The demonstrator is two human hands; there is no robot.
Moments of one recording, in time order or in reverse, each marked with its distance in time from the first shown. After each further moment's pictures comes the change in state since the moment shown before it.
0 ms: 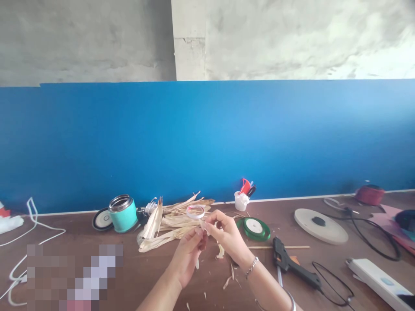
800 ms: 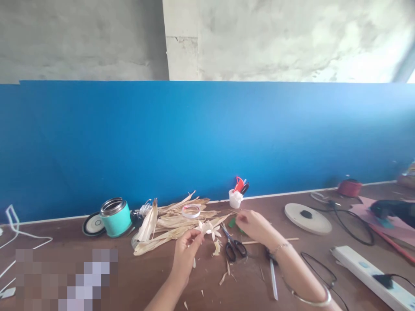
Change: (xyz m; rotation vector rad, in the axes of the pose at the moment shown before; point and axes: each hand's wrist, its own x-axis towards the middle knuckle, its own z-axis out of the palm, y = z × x) left_hand 0.003 -0.016 -0.006 0.593 0.212 0.214; right_hand -0.001 0.013 -0.091 -1.080 -0.079 0.391
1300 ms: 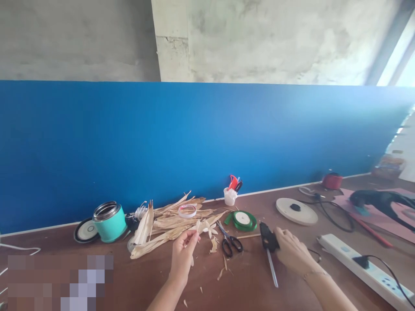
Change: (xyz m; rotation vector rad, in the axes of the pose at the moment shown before) left_hand 0.000 -0.011 0.000 -0.020 0.031 -0.058; right_hand -0.045 0.101 0.041 -0.184 0.053 0.252
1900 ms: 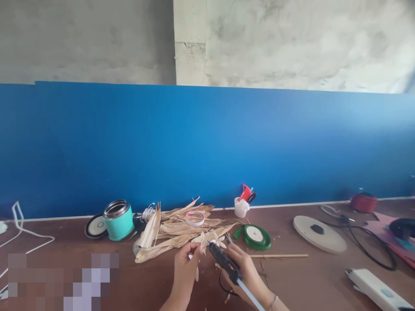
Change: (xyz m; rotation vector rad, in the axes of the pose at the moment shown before) left_hand 0.006 -0.023 -0.003 0.055 0.080 0.038; right_hand -0.022 -0.133 0.020 0.797 0.144 -0.813
